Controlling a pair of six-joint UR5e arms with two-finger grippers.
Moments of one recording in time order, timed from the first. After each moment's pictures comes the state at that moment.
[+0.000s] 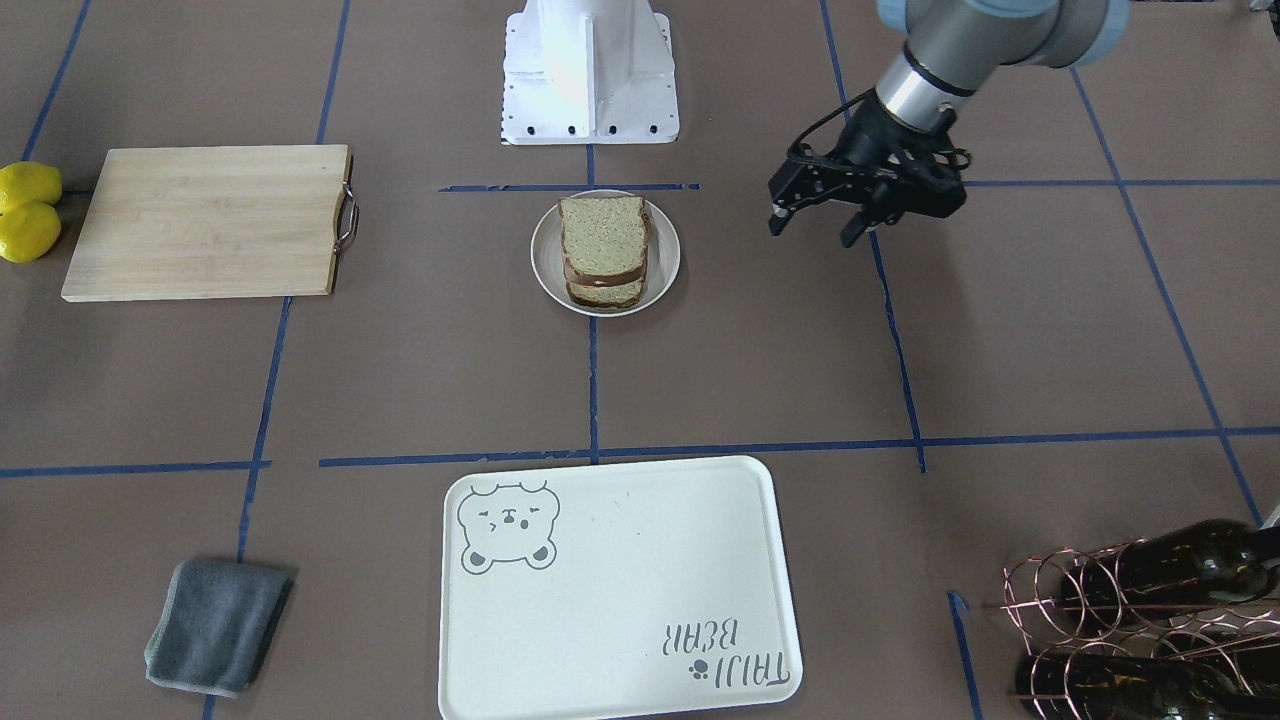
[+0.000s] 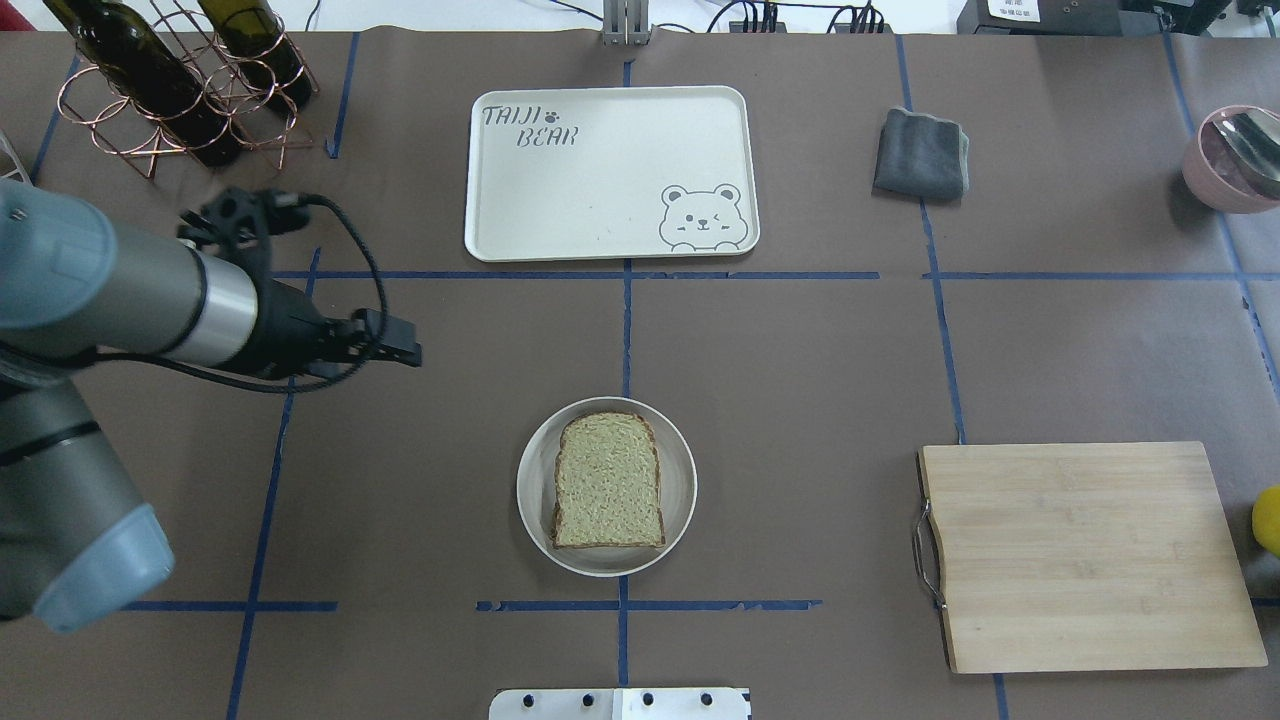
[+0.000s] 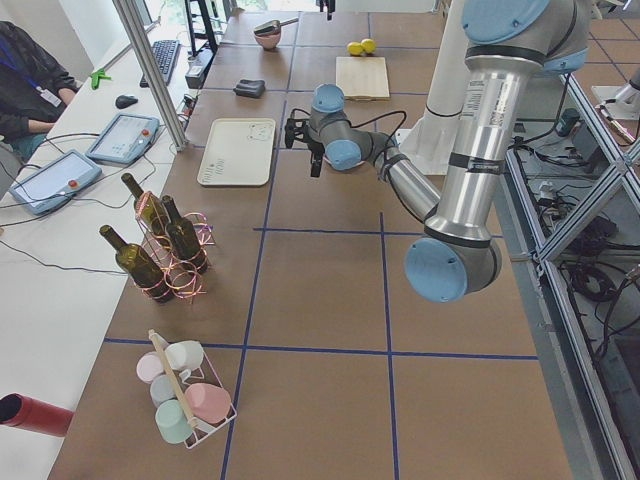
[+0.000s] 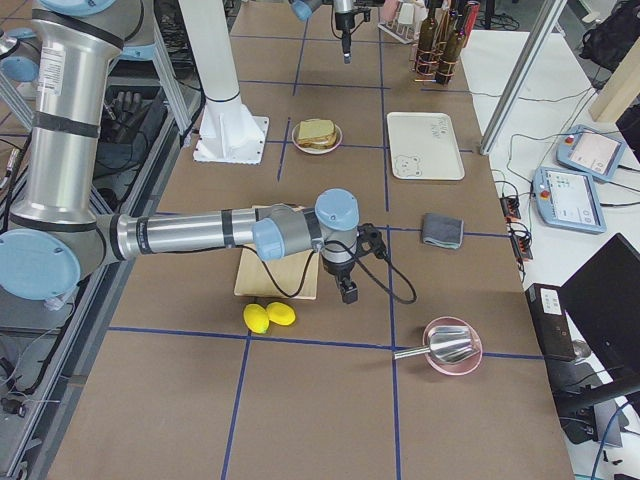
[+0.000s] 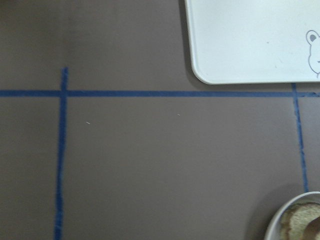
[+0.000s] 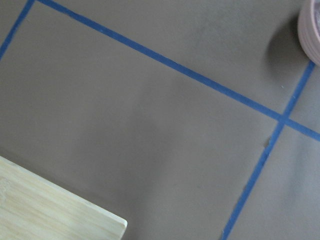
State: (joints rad) left arm -0.63 -1.84 -2.03 -1.93 -1.97 -1.34; right arm 1.47 -1.84 1.87 -1.39 2.35 -0.14
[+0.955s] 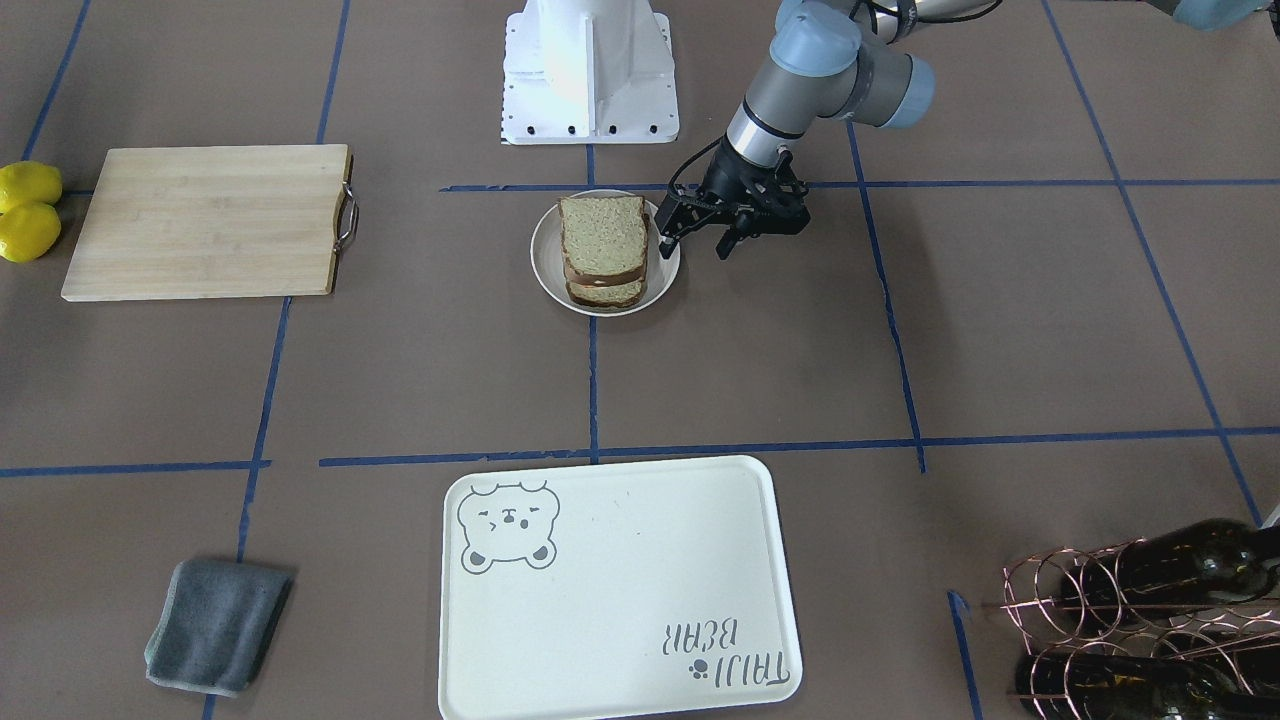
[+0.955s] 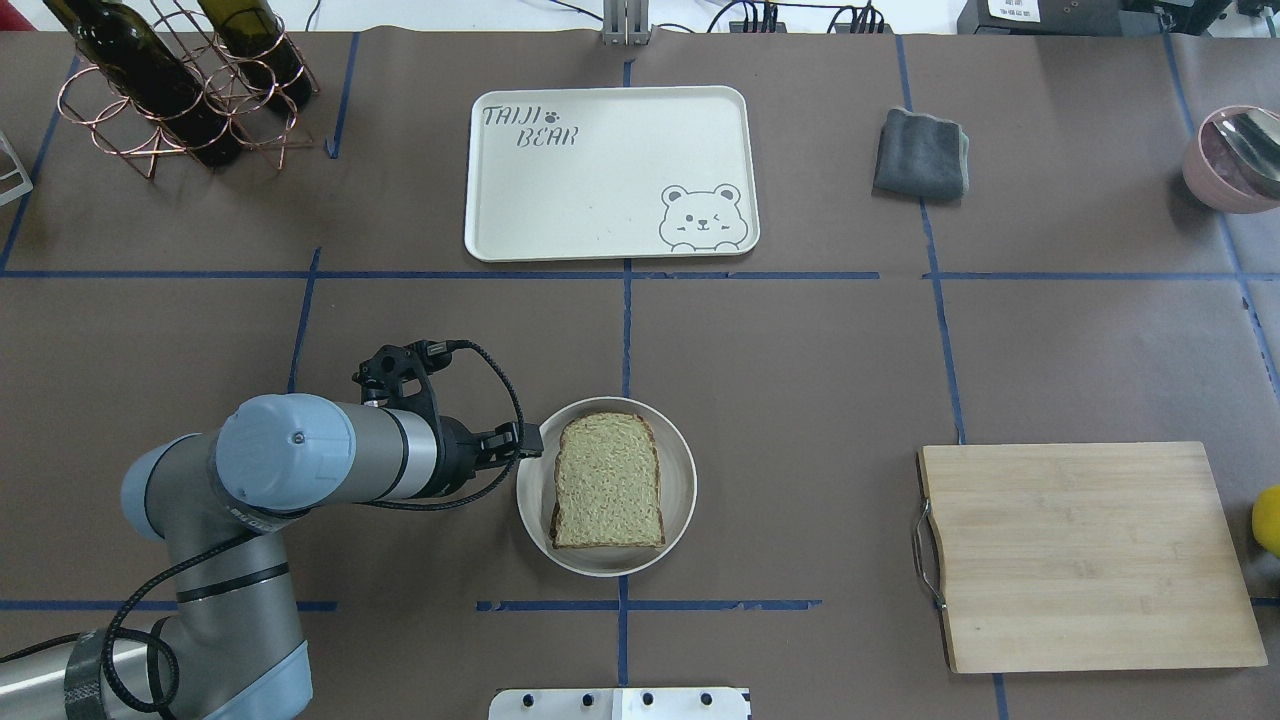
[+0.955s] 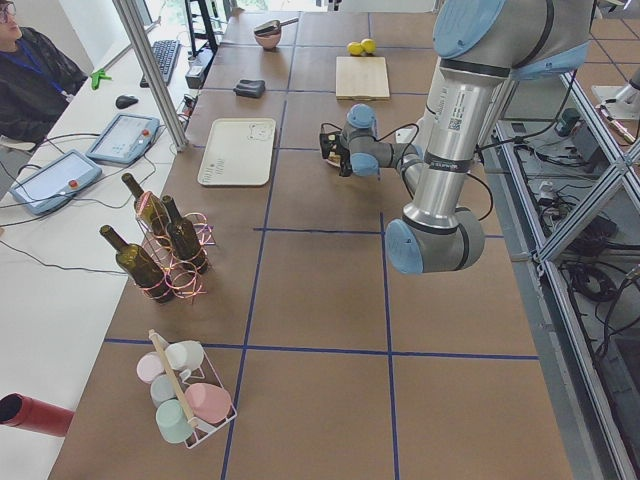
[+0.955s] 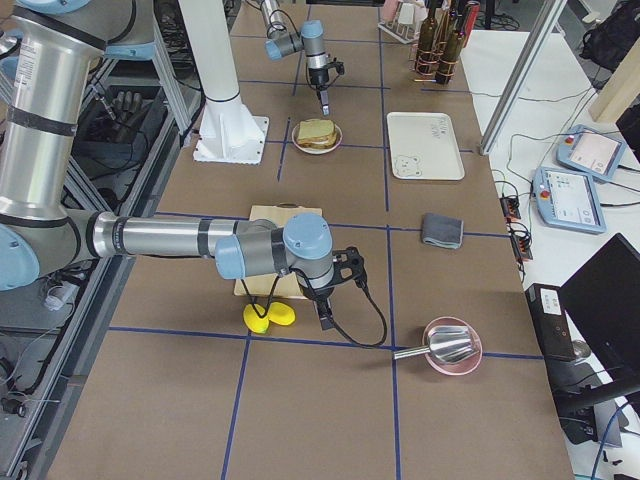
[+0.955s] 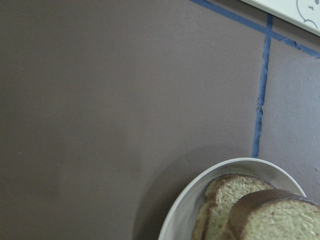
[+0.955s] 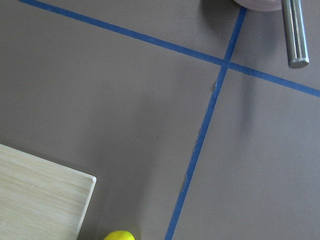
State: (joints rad) left arm -0.37 -1.92 -1.79 -2.14 -1.71 -1.61; right arm 1.52 -1.86 1.87 -1.40 2.36 -0.14
